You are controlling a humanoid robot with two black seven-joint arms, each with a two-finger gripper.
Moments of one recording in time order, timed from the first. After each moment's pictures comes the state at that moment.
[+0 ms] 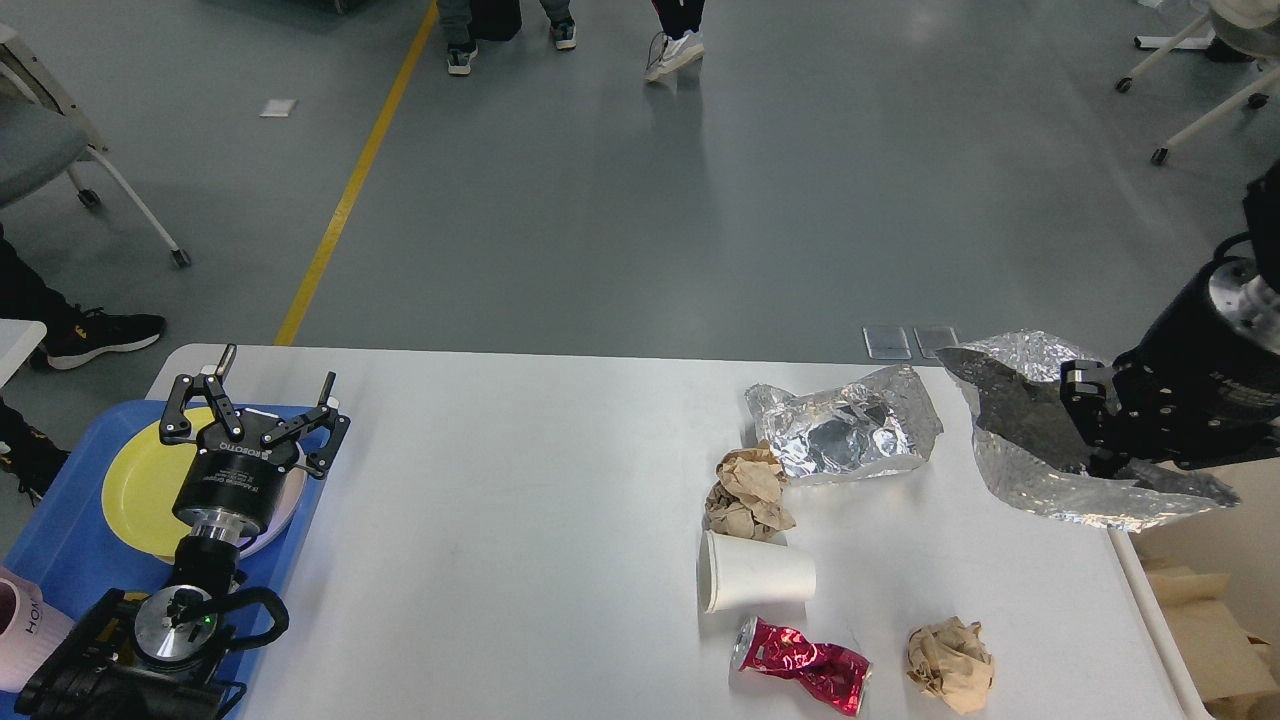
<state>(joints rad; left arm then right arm) -0.31 0.14 -1.46 -0.67 0.05 -0.69 -0.09 2.45 -0.37 -1.58 1.66 0.17 0.70 -0.21</state>
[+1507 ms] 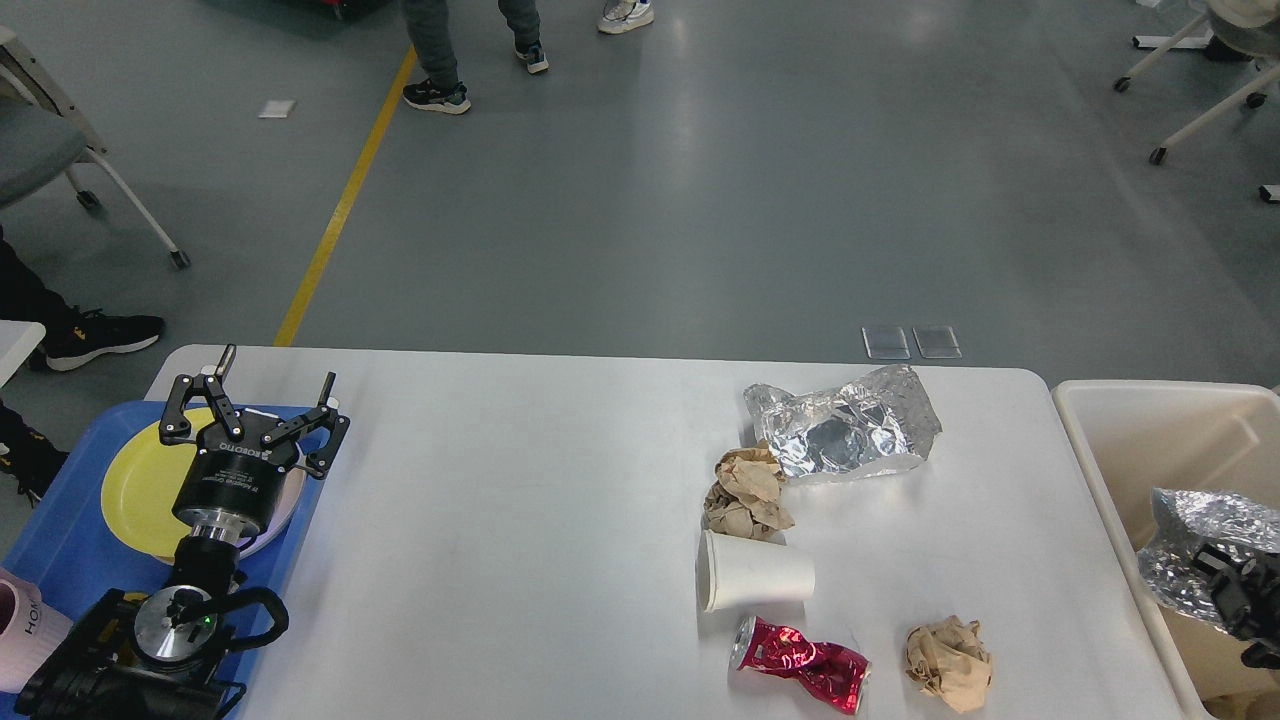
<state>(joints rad) -0.31 0.14 -1.46 -0.67 0.05 -0.69 -0.09 0.61 -0.38 -1.07 0.01 0.16 0.17 -0.21</state>
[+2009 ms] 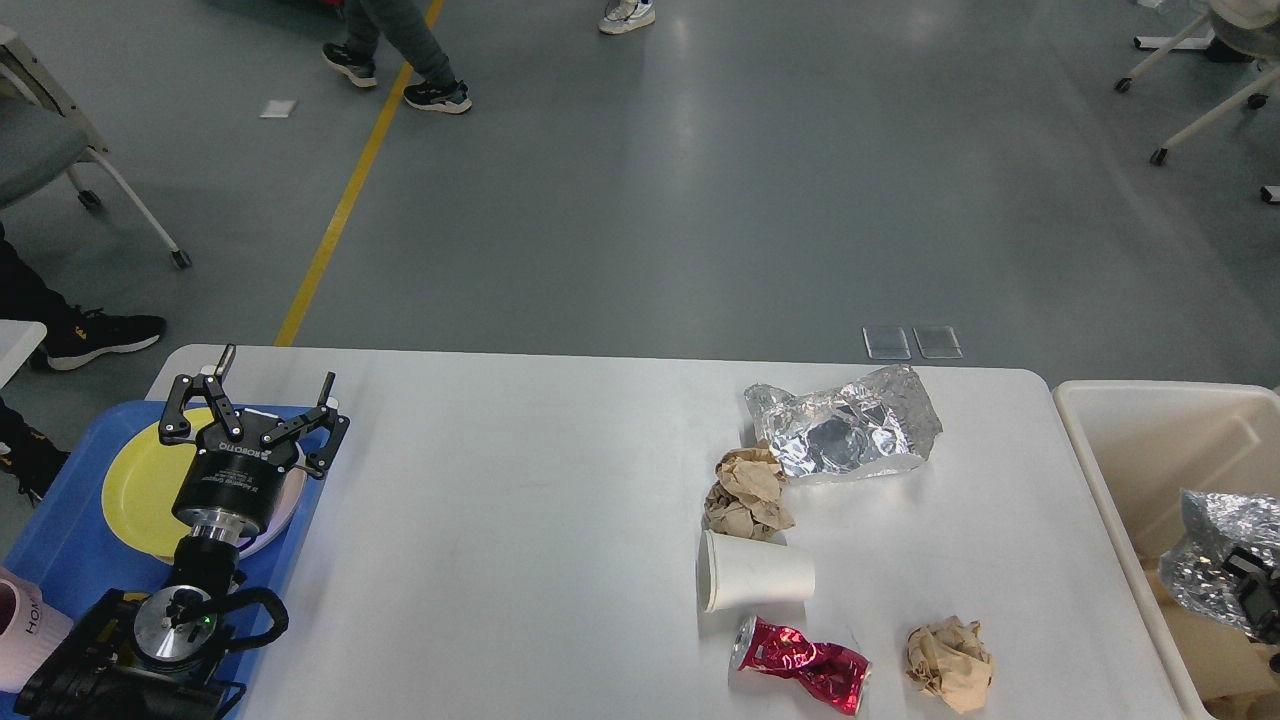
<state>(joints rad) -0.31 0.15 -1.46 -0.67 0.05 -0.69 -0.09 0.61 -0.42 -1.06 0.02 0.17 0.16 -0.21</state>
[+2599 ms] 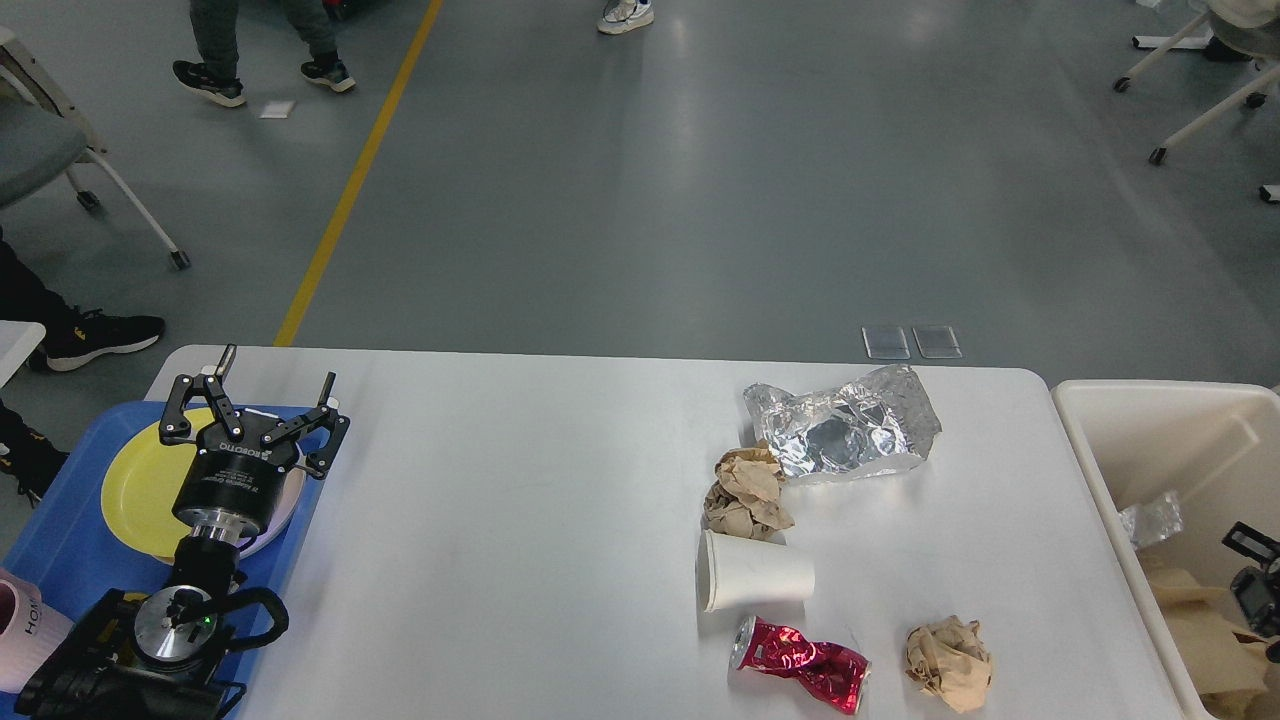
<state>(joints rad) -0.31 0.14 -1.46 -0.67 0.05 -0.69 -0.09 0.63 -0.42 -1.06 0.03 0.16 0.07 -0.21</state>
